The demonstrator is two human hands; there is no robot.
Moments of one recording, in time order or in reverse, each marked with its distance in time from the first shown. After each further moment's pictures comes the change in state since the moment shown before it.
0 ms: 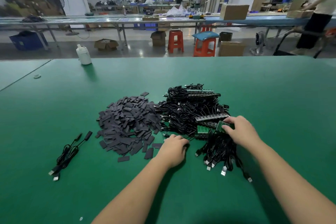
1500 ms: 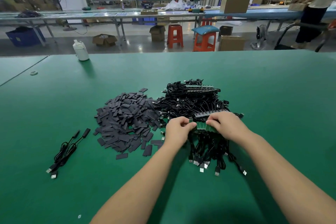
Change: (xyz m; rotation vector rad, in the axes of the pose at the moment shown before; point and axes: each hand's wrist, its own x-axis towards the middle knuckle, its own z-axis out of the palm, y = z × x) left_hand 0.017 0.045 -0.051 -0.776 0.348 -0.369; right_hand 0.009 -0.027 0.006 -0.061 -0.030 -0.320
